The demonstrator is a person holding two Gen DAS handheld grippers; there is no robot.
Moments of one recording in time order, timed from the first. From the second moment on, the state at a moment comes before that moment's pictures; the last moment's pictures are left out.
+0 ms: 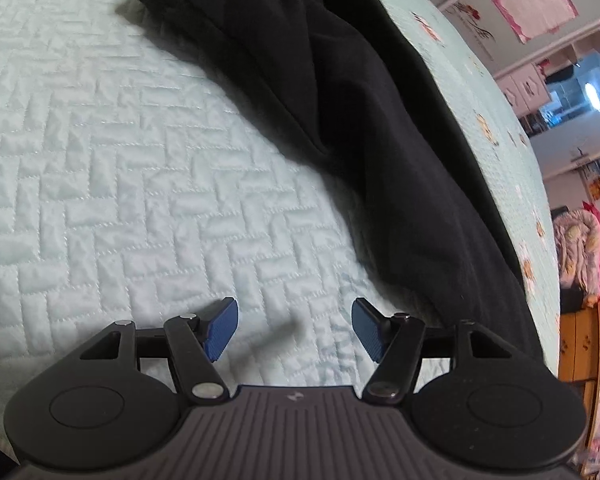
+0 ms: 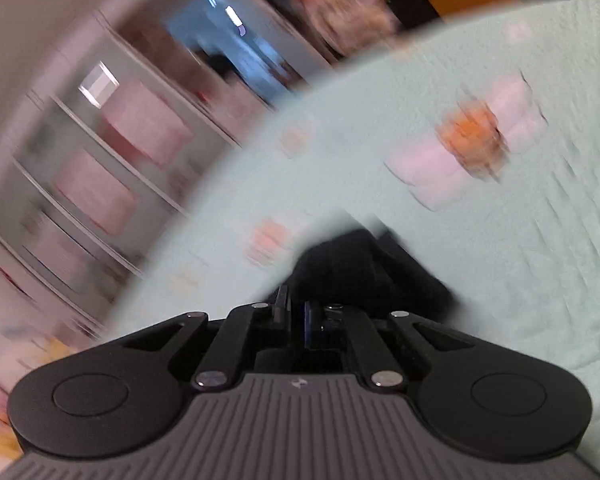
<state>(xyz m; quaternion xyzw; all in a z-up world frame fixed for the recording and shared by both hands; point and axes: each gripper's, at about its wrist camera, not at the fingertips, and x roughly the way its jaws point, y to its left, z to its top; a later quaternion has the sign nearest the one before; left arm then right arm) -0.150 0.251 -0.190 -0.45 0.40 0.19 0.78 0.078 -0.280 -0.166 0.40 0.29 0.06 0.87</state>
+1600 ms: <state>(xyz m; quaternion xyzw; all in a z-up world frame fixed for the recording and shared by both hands) -0.149 0.243 -0.188 -0.42 0.42 0.21 0.78 0.107 -0.316 -0.189 0.46 0.30 0.09 0.83</state>
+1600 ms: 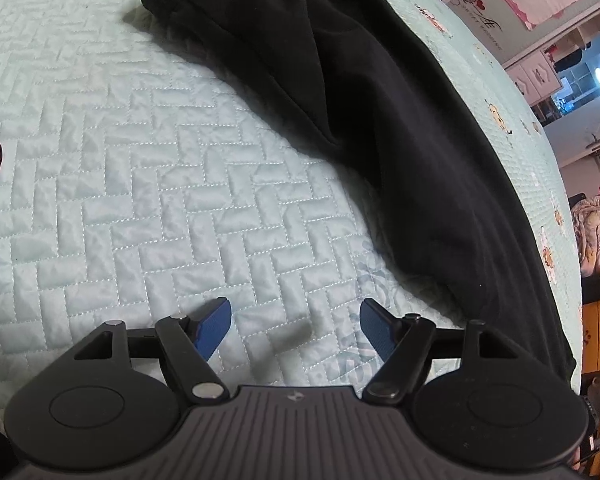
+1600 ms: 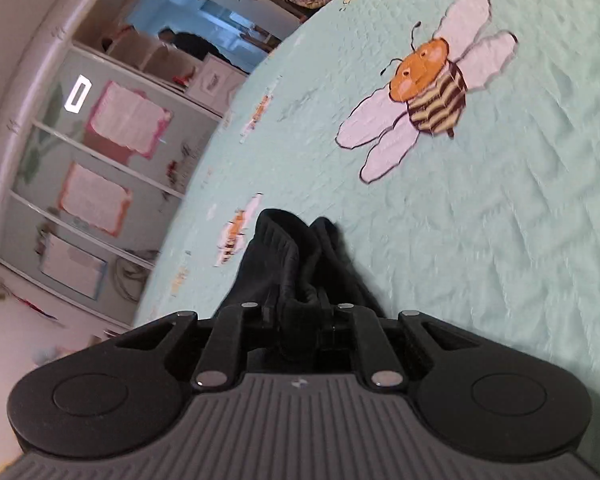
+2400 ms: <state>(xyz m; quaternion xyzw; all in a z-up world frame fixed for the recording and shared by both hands) -0.168 0.345 -0.166 -0.46 0.29 0.29 0.78 0.022 -0.225 -0.092 0.29 0.20 0.14 0.92</state>
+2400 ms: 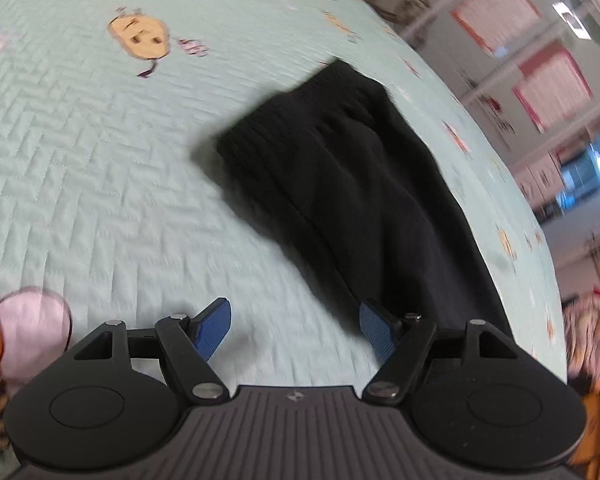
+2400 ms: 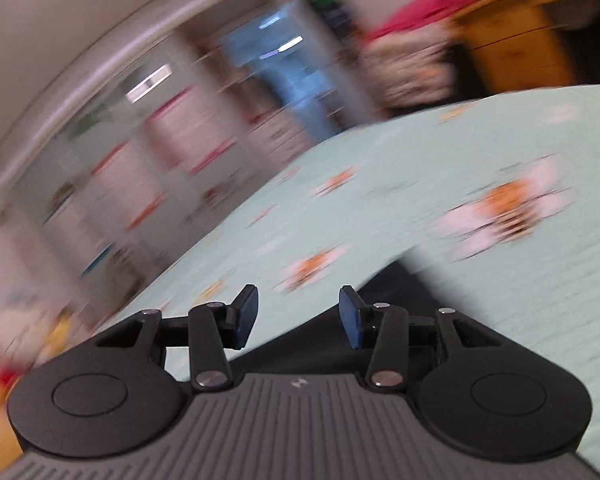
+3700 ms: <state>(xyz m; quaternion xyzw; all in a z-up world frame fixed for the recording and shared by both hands) -0.142 0.464 -0.202 -0.57 0.19 0.28 0.75 -0.032 0.025 -0.203 0.34 0.46 0.37 0.73</state>
